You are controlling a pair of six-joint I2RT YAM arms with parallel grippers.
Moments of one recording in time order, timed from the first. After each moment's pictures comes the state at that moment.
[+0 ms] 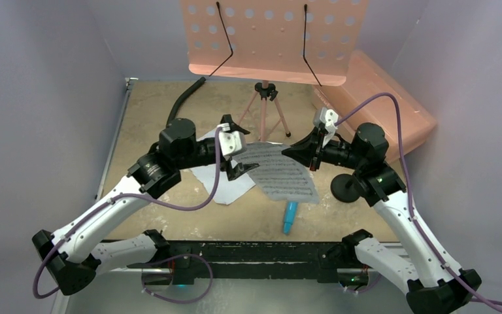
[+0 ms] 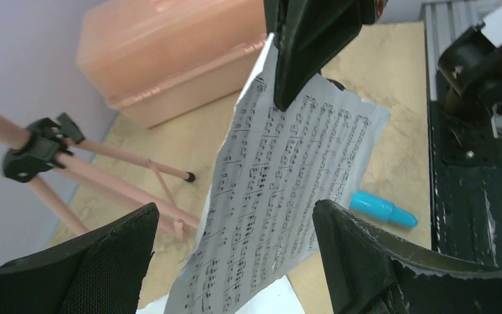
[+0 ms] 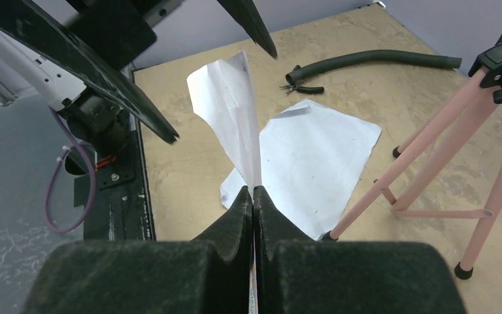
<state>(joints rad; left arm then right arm) -0.76 1.02 1.10 -0.23 0.46 0.36 0.40 0.87 0.93 -0.12 -0.84 0.02</state>
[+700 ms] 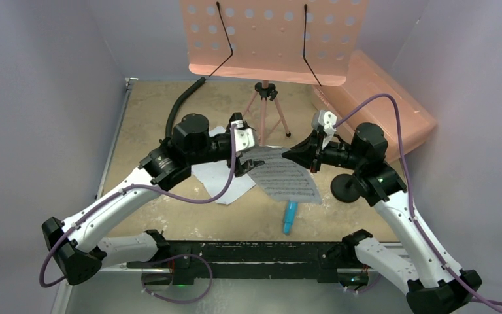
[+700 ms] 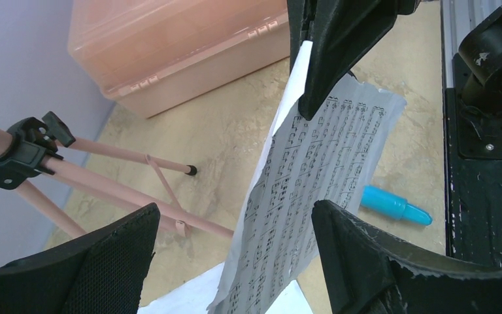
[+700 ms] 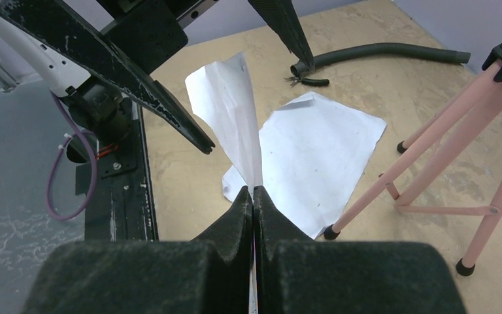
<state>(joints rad) -0.79 1.15 1.16 -0.27 0.44 0.41 0.40 0.87 0.93 -0.17 -0.87 -0.02</state>
